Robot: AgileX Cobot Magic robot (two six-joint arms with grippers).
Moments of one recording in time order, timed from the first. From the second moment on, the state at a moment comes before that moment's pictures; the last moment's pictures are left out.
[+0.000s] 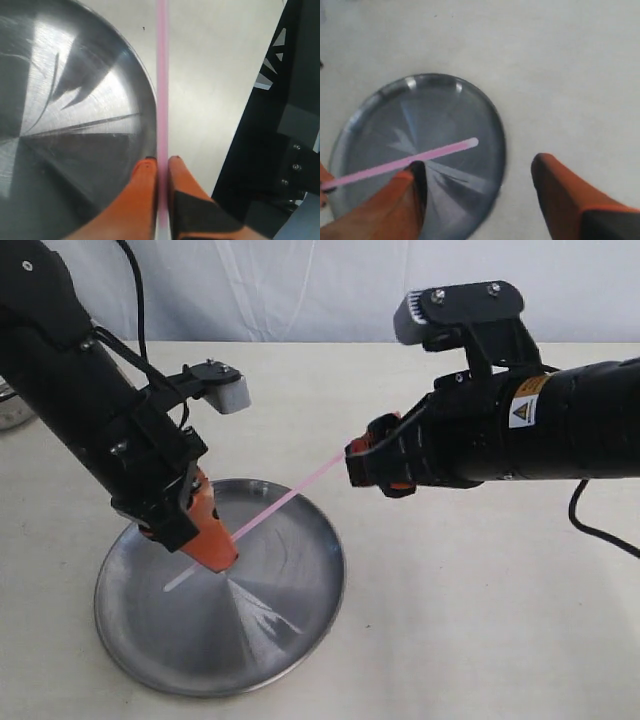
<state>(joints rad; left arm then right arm) -0.33 1.60 -1.08 -0.63 1.22 0.84 0.69 1.27 -0.77 0.19 0.31 0.03</state>
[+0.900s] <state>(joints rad) -0.33 1.60 -1.09 -0.81 1.00 0.89 0.69 1.35 -0.77 0.58 -0.03 0.52</state>
